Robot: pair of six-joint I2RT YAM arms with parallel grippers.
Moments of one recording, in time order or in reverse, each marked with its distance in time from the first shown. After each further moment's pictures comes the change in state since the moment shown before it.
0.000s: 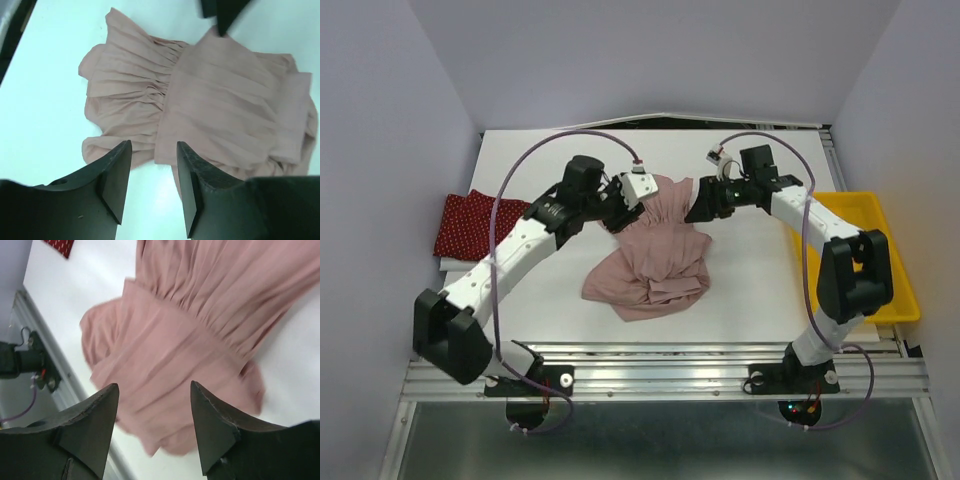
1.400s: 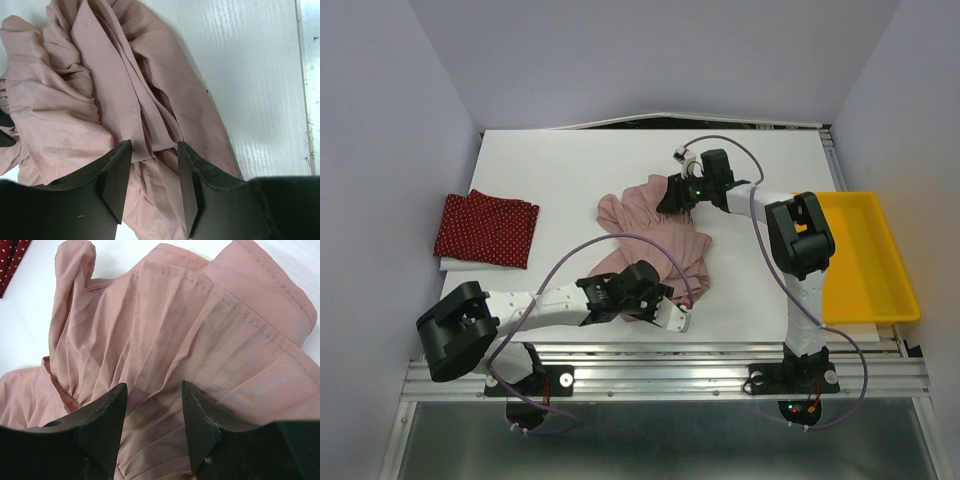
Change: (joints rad) left arm -0.553 -0.103 -0.566 0.267 -0.341 0.377; right arm 0.101 0.513 0.223 0.513 0.085 0.012
